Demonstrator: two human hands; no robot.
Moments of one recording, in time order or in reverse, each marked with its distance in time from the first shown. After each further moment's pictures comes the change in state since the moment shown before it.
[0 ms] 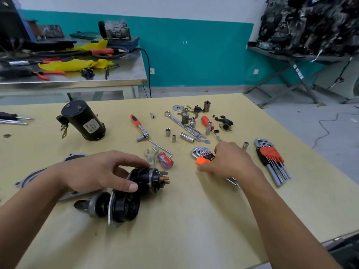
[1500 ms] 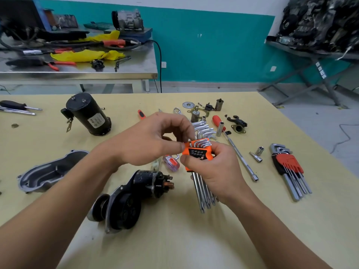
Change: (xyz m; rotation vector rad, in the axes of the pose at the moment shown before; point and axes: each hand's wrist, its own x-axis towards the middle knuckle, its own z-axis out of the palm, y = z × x) left_hand 0.055 0.083 0.015 0.039 0.300 0.407; right_hand -0.044 -0.051 0.003 1.222 0.038 -0.309
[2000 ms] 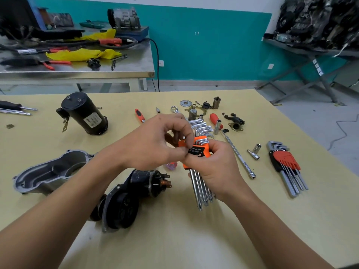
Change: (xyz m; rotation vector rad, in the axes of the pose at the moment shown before) left_hand 0.001 0.005 0.016 0.117 0.081 0.047; right_hand 0.002 0.000 -0.003 0.031 -0.010 0.024
